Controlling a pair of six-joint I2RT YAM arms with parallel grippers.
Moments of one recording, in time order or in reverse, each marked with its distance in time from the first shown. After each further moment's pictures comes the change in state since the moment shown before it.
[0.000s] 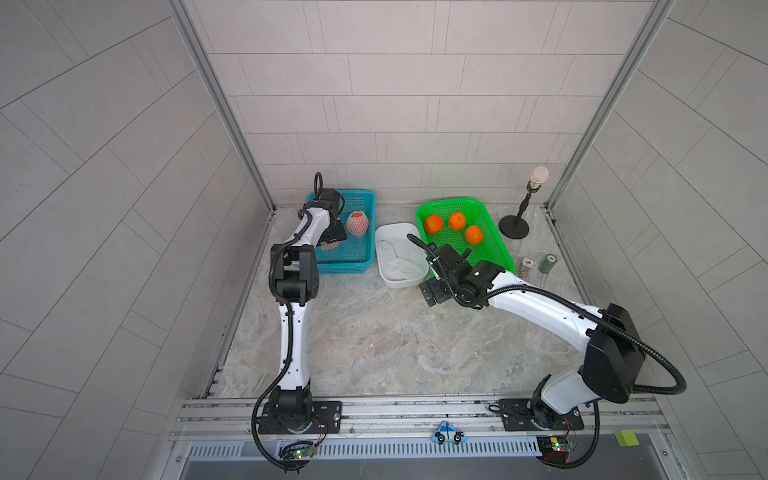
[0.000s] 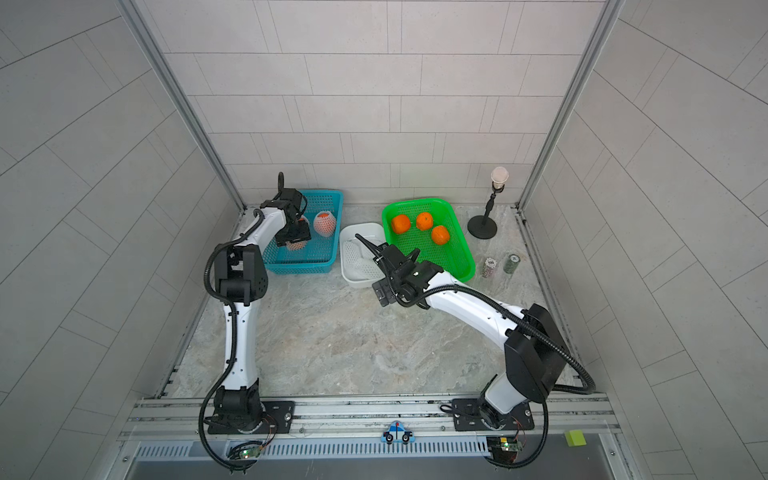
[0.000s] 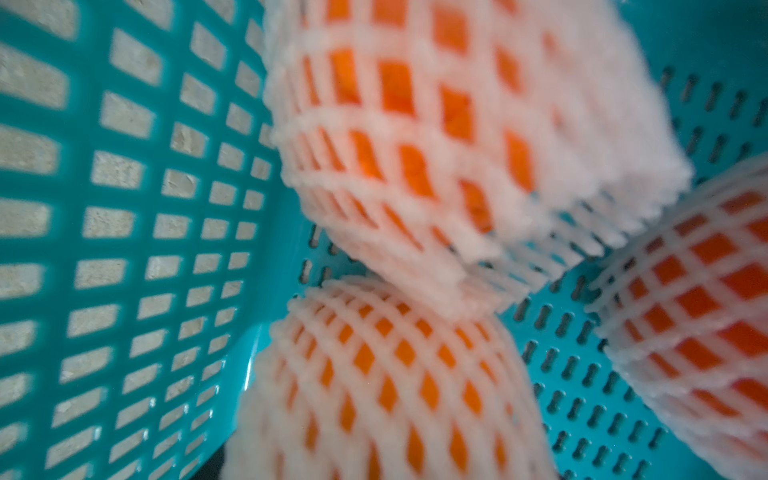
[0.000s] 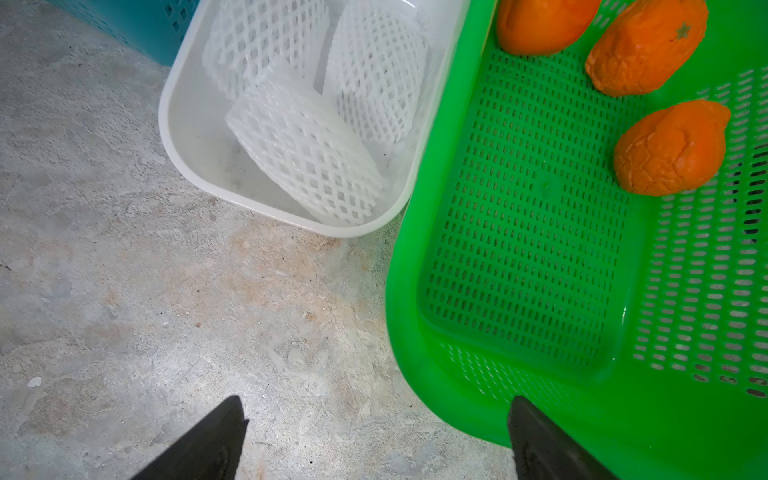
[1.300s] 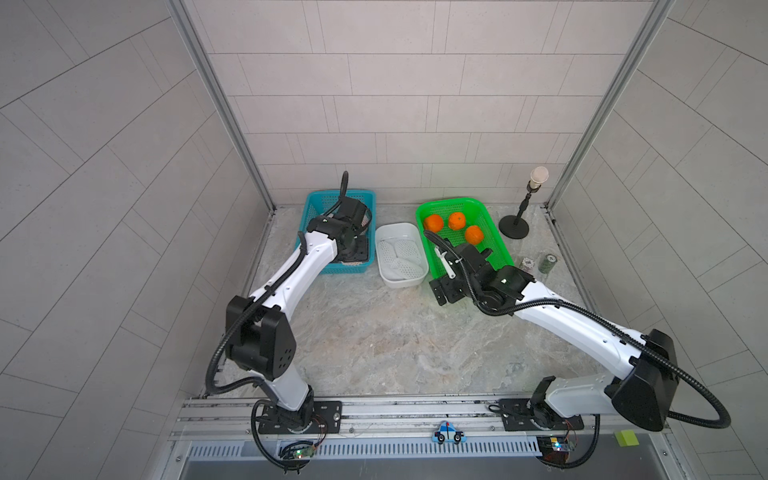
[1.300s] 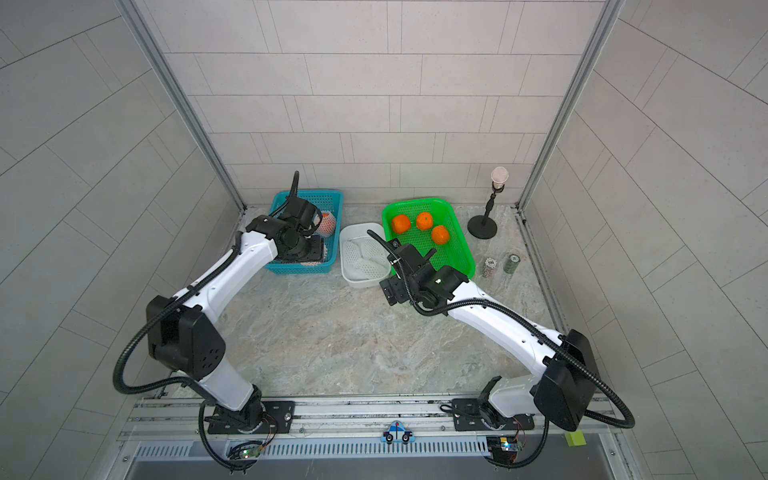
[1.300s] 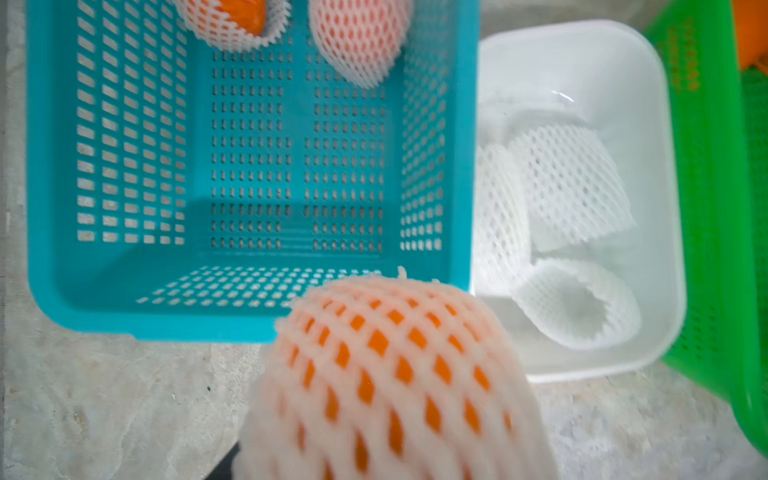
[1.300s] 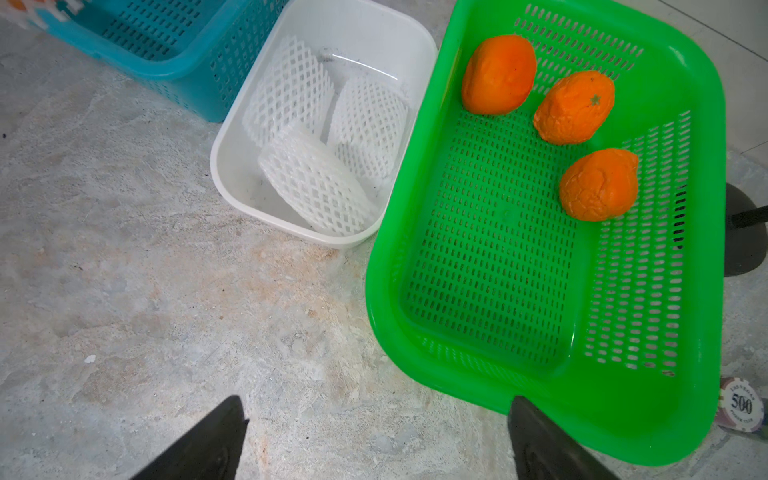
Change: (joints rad) left arm -0.329 -0.805 -0.653 -0.029 0.024 -0.017; right arm -0.009 -0.207 -0.075 0.000 -0.017 -0.044
